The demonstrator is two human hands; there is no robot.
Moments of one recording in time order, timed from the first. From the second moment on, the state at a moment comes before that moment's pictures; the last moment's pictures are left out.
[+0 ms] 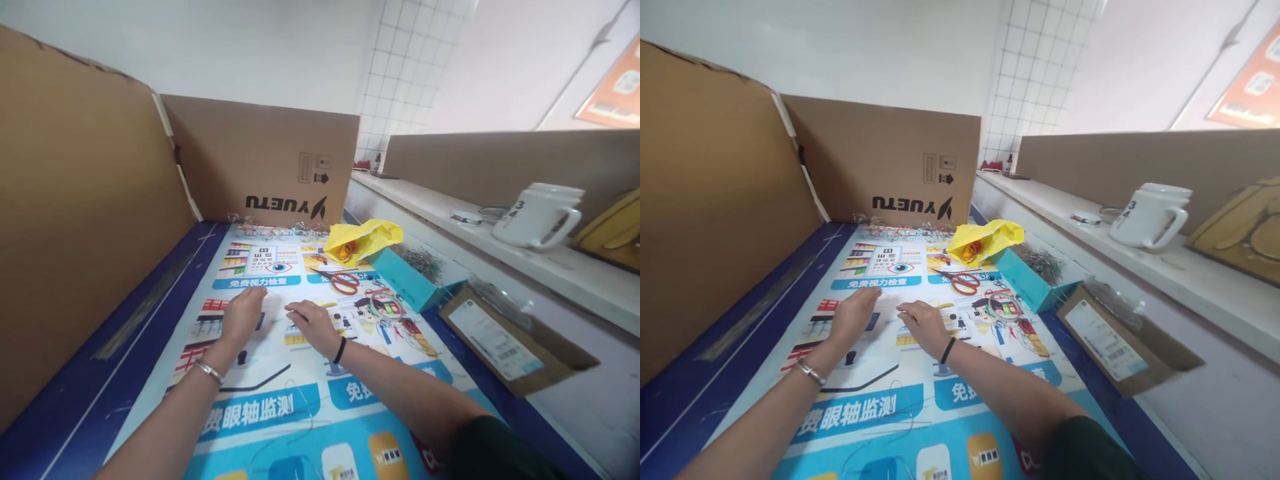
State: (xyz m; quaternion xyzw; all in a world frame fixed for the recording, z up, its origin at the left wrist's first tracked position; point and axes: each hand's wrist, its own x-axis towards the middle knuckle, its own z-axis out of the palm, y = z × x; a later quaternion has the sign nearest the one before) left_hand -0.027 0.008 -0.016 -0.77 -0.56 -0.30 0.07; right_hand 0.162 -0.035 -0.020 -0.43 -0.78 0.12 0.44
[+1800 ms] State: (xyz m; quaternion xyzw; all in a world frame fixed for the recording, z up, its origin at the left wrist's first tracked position) left_hand -0.018 0.003 -0.007 -0.56 -0.53 -0.55 -0.33; right_hand 0.156 0.008 0.006 -0.47 -0.44 0.50 0.58
